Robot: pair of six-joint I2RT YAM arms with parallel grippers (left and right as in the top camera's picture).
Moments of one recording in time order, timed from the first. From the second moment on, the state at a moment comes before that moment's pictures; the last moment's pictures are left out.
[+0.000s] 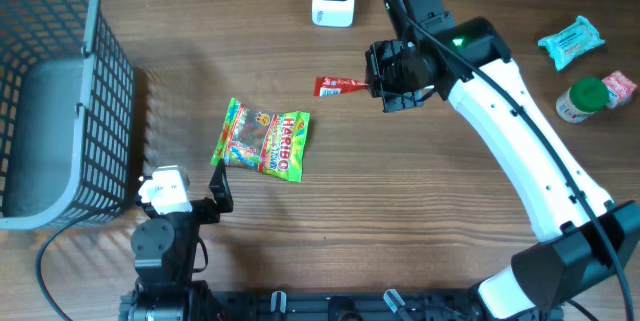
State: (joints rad) left arm 0.02 0.09 0.11 -0.33 0.00 -0.14; right arm 0.44 1.71 1.68 -1.12 -0.19 1.79
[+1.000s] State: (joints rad) left arm 0.02 0.09 0.11 -0.33 0.00 -0.14; right arm 0.30 2.43 1.65 0.76 0.08 0.99
